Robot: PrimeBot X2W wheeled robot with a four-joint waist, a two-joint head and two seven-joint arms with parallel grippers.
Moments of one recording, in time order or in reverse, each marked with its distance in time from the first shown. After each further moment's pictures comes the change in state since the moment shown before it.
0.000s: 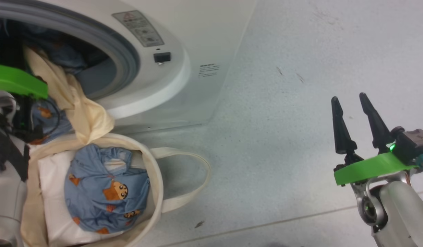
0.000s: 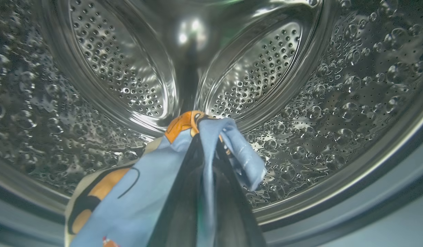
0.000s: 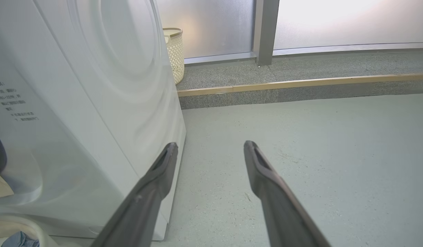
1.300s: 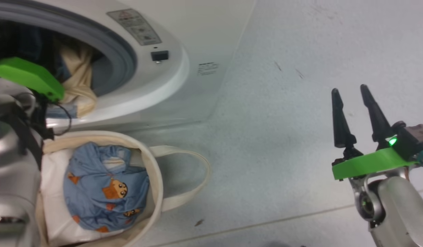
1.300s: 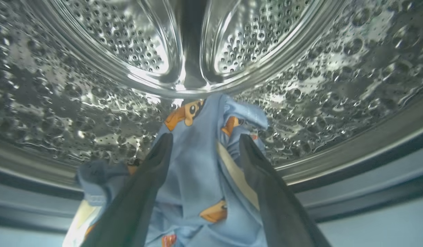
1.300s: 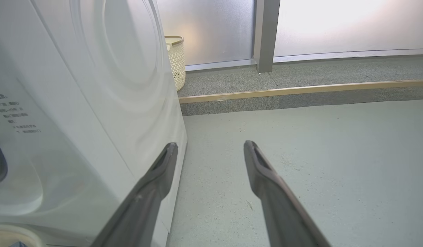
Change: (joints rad) left arm -0.174 -0.074 0.029 0.352 0.213 0.000 0.001; right arm -0.018 0.018 -0.023 -0.031 -0.021 0.000 0.000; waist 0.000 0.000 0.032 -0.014
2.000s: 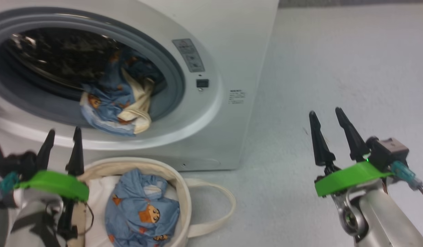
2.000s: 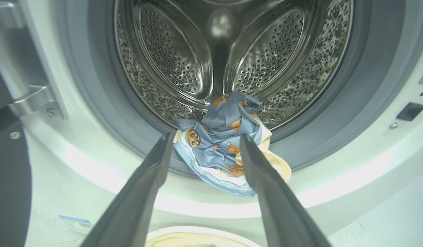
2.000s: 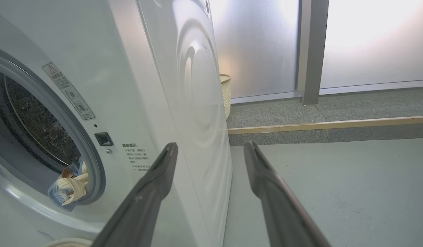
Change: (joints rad) left arm 0.631 -0.036 0.081 -0.512 0.010 0.000 -0.001; right arm 0.007 0.032 0.088 0.091 0.038 0.000 0.000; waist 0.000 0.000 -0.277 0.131
